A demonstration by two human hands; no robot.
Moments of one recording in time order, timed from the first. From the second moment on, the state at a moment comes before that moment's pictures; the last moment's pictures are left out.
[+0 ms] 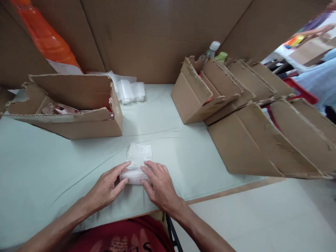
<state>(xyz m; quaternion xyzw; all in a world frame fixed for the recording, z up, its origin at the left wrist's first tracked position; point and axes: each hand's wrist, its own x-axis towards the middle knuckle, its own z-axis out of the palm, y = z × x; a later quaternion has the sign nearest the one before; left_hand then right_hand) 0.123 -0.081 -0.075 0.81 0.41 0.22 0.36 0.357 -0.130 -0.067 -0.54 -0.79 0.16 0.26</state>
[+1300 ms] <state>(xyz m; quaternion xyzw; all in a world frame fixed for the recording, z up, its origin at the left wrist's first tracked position) 0.010 0.021 0.010 0.79 0.47 0.38 -0.14 0.261 0.093 0.124 -0.45 -0.88 -0.07 0.13</state>
